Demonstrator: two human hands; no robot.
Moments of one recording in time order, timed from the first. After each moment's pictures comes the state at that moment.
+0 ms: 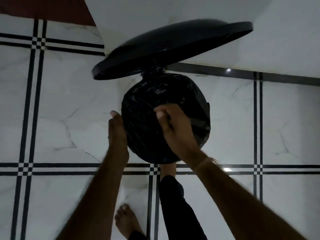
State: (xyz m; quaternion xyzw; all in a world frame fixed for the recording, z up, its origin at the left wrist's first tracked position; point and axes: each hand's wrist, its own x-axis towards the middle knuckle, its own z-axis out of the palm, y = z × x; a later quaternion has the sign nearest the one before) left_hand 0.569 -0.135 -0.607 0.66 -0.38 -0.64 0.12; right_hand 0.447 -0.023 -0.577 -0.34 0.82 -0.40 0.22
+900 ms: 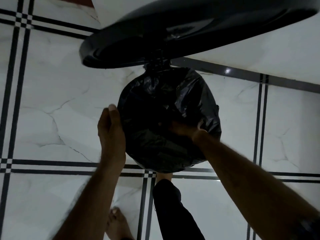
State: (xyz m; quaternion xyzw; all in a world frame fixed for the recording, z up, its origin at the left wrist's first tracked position) left_hand 0.564 -0.134 -0.620 0.59 -0.47 -0.60 0.25; right_hand 0.388 -0.032 -0.680 -0.30 0.76 -0.03 0.58
